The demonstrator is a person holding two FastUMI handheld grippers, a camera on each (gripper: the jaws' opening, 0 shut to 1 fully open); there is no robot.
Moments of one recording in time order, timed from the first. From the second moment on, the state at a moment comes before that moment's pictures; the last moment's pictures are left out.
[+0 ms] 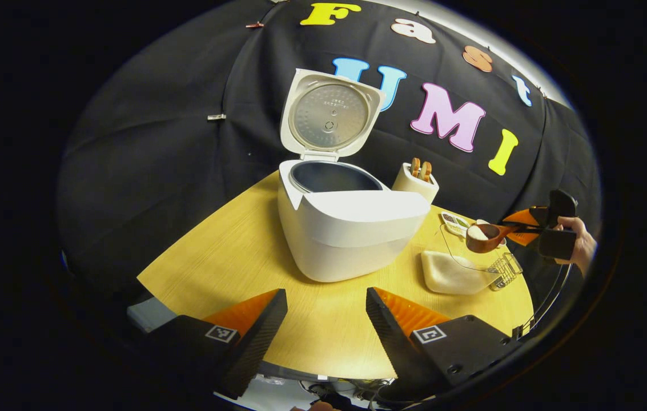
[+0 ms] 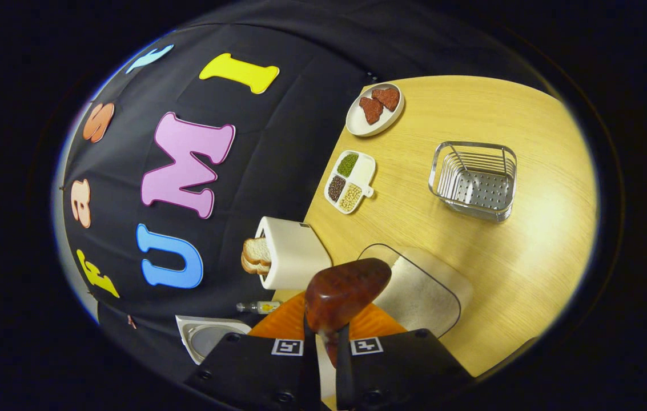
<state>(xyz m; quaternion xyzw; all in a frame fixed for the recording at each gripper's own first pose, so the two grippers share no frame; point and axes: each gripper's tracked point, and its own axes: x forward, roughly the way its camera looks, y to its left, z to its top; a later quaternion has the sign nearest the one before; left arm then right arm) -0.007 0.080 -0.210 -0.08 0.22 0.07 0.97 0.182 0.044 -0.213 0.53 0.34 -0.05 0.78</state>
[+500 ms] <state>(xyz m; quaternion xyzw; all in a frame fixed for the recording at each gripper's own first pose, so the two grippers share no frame) -0.009 0.097 -0.210 -0.07 0.22 0.08 0.97 0.212 0.145 -0.146 0.55 0.35 0.05 0.76</state>
